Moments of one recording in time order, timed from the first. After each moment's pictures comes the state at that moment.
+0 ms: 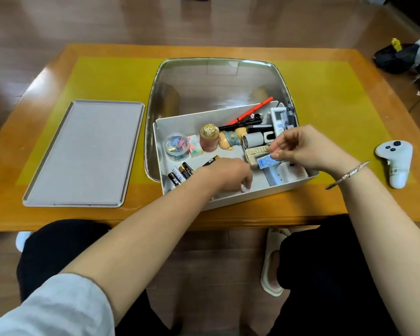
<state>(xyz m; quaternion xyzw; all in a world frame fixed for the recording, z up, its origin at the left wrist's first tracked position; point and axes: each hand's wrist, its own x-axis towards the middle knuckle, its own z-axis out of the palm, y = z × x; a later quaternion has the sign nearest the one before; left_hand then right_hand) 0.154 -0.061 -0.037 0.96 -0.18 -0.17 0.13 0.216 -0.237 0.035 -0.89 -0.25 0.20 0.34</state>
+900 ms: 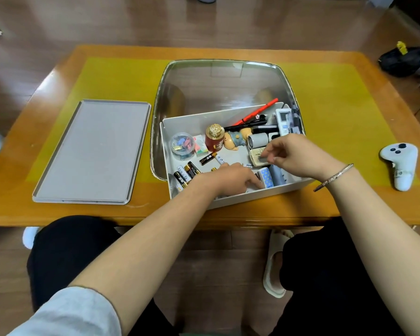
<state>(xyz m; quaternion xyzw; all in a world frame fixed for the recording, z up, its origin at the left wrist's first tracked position) 0.140 -0.060 -0.040 0.93 -0.15 -0.23 0.23 0.204 -0.219 0.026 -0.92 -0.31 0.16 0.19</state>
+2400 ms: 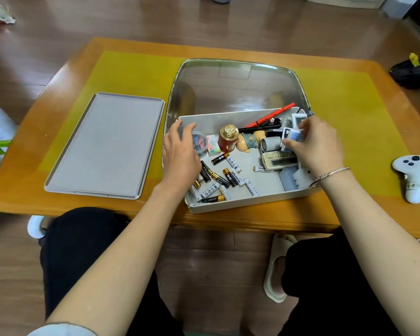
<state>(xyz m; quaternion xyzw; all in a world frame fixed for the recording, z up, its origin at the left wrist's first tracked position) 0.090 0.023 -0.039 0.92 0.24 0.18 0.27 0.220 -0.203 0.014 -0.97 -0.11 -0.07 0.19</state>
